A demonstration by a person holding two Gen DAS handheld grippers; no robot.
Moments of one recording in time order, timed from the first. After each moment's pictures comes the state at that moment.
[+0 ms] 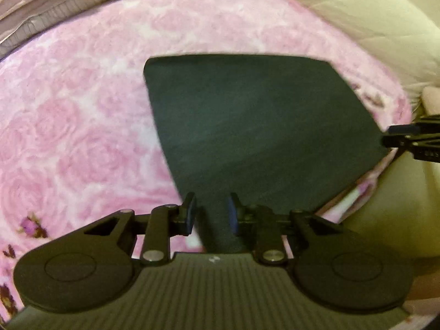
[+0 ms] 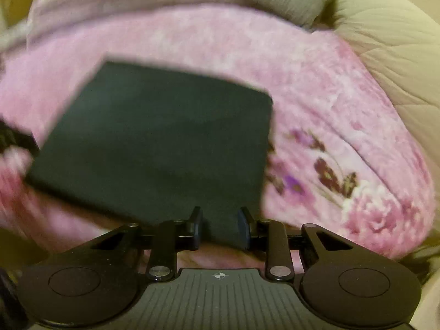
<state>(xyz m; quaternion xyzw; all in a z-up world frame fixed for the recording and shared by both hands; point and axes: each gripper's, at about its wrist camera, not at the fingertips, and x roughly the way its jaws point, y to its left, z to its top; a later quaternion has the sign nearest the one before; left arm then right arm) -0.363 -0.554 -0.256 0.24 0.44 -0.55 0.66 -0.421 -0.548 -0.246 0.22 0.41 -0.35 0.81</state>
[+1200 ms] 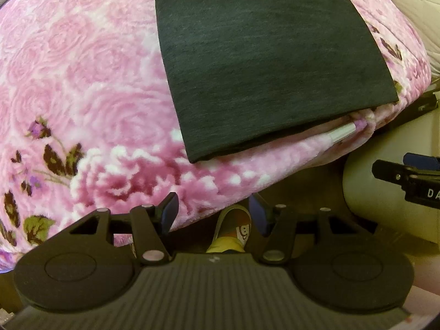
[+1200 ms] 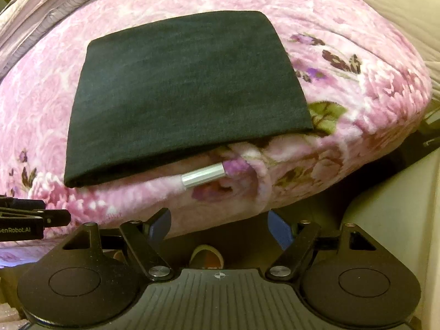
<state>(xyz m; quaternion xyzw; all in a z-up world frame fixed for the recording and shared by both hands) -0.407 -0.545 -0.254 0.32 0.58 -0.44 0.61 -0.383 -0.479 -0.239 0.38 0.48 -0.39 0.68</state>
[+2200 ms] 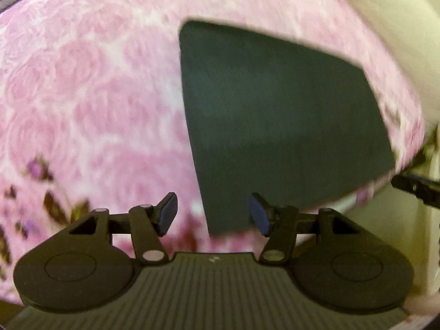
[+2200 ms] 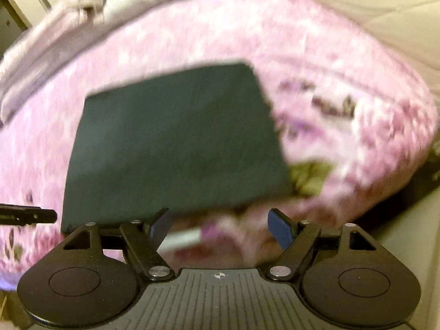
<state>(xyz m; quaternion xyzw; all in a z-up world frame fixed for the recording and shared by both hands) -0.365 -0.560 -0.261 0.18 0.56 -0.45 0.67 -0.421 -0.542 -0.234 0.36 0.37 -0.41 0.75</state>
